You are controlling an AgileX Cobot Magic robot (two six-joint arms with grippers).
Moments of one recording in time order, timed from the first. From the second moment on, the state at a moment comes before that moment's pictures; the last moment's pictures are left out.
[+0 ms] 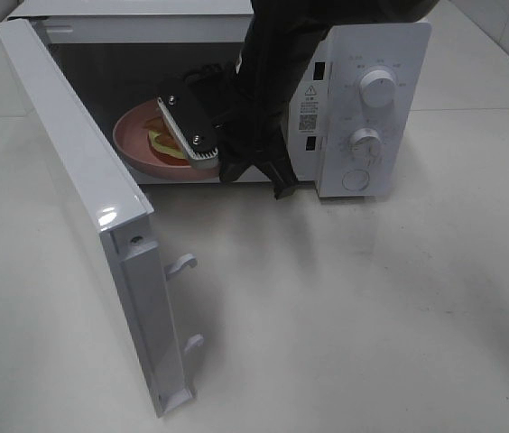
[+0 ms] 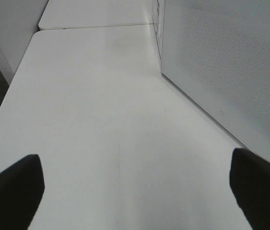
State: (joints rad) left arm 0.03 0.00 -0.50 -0.08 1.04 0.10; right arm 0.63 2.10 -1.68 0.09 0.80 -1.52
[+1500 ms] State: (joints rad) left arm 0.03 0.00 -0.50 -0.08 1.04 0.10; right arm 0.63 1.59 -1.06 0.13 0.69 -1.54
